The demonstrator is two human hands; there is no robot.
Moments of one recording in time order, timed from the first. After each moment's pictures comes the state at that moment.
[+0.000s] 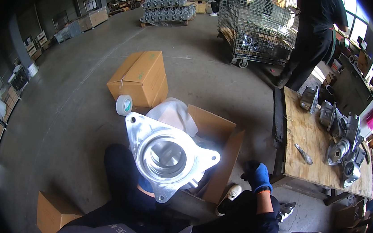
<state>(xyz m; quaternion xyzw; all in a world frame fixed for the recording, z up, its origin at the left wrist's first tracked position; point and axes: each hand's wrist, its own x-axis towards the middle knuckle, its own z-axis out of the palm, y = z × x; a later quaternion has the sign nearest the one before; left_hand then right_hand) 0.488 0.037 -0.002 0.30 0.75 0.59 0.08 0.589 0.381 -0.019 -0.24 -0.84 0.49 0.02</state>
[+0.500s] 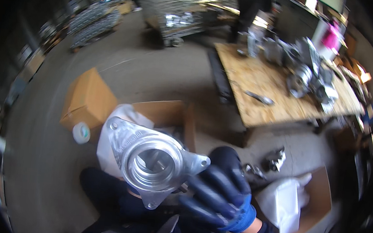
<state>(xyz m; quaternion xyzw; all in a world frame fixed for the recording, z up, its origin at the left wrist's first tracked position) 0.510 0.099 0.011 0.41 0.72 0.52 0.21 0.722 0.260 0.125 0.06 -0.92 0.09 0.39</state>
